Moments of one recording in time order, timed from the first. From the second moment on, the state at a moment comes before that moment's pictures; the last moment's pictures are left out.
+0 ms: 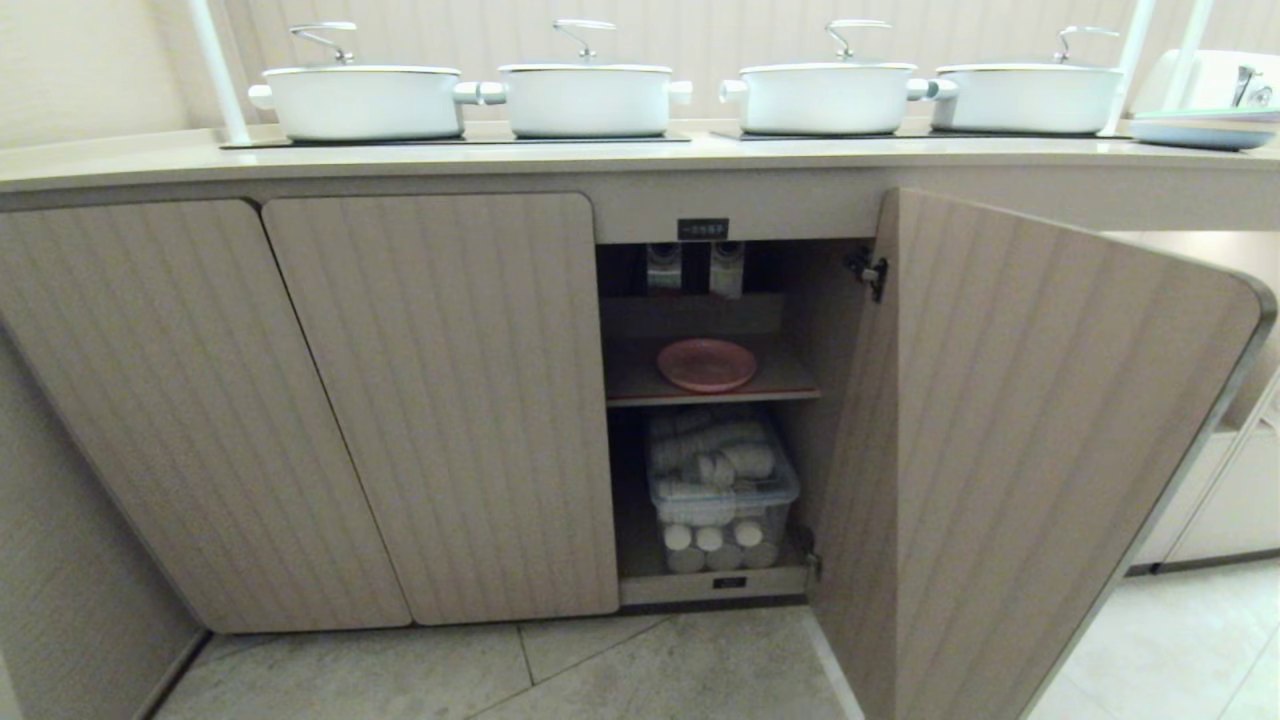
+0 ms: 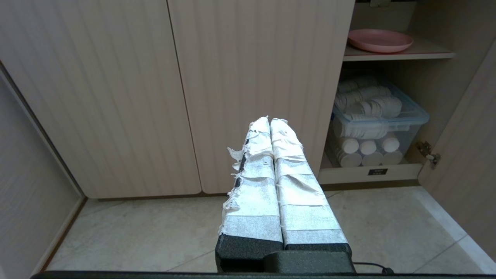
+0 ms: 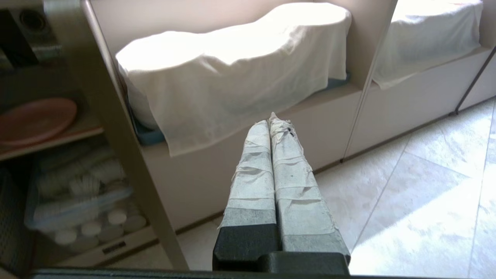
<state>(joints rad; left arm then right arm) 0.00 0.00 0.00 0.00 0.00 0.00 -0.16 0.95 -0.49 -0.43 -0.27 0.01</state>
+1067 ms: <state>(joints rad) 0.00 0.00 0.00 0.00 0.00 0.00 -0.03 1.07 -0.50 -0.55 -0.19 0.06</state>
